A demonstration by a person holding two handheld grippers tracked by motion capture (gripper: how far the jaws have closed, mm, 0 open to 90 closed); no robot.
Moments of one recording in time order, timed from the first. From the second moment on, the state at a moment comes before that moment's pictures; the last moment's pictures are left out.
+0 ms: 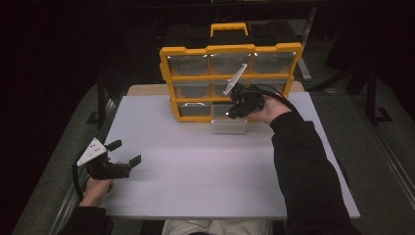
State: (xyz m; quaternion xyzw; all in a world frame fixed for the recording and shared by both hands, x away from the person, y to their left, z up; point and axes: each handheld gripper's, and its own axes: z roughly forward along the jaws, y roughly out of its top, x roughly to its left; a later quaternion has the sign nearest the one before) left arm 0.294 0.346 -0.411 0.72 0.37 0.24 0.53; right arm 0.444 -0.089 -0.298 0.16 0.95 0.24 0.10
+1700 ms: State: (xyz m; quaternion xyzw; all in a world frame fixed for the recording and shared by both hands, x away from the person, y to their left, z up) left arm 0.294 0.346 -0.411 0.72 0.37 0.24 0.53; right arm 0.478 -0.066 -0.334 0.17 0.96 0.22 0.11
